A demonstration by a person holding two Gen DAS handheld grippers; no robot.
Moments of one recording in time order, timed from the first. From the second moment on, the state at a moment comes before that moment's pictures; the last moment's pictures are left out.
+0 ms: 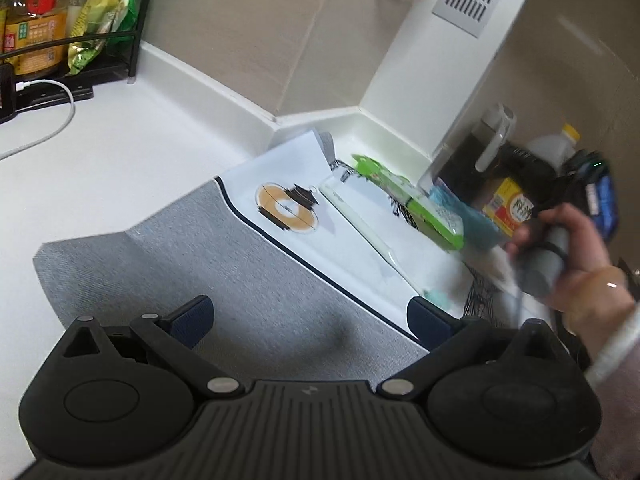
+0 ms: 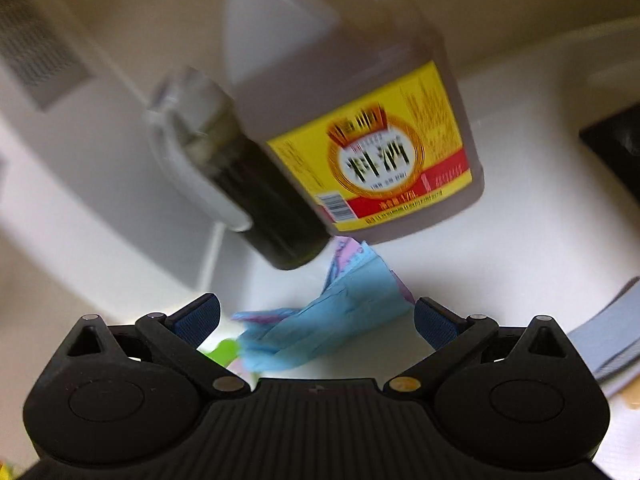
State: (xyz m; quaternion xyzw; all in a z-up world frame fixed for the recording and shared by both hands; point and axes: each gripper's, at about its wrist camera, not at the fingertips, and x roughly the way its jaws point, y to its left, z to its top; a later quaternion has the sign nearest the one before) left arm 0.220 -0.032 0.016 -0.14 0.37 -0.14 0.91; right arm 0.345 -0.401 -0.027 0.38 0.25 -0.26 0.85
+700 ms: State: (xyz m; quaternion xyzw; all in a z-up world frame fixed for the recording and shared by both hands) left arm 0.240 -0.057 0.036 -0.18 0.35 -0.11 0.91; right arm 0.239 -0.382 0.005 0.42 0.14 -0.20 0.88
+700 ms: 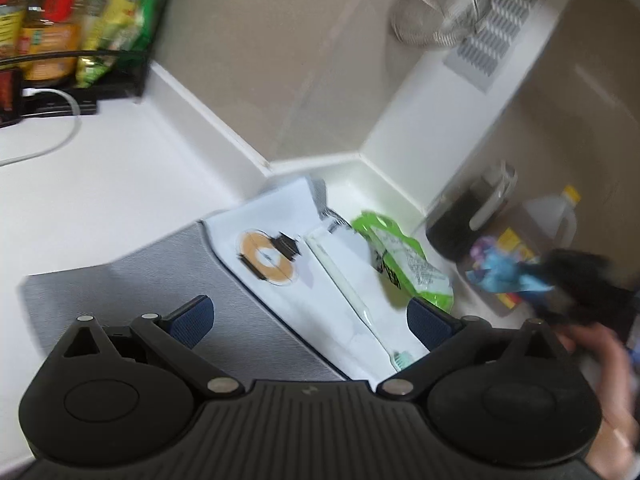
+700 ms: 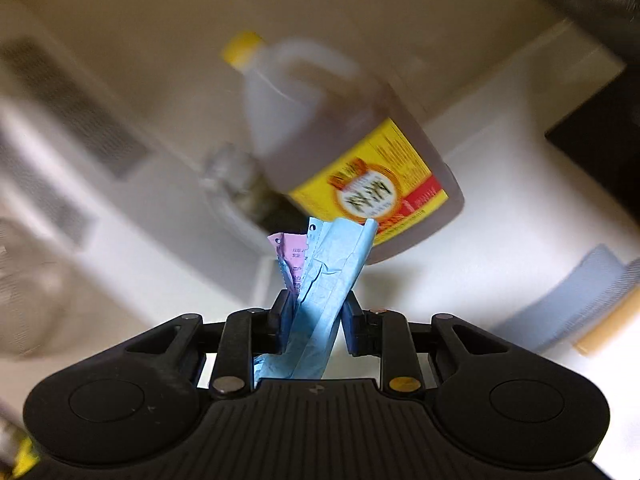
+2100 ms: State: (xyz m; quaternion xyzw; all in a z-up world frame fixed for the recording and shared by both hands) left arm 0.311 -0.158 -0.023 -0.13 0.39 -0.03 0.91; right arm 0.072 -0.359 -0.014 0.35 0.13 -0.15 0.92
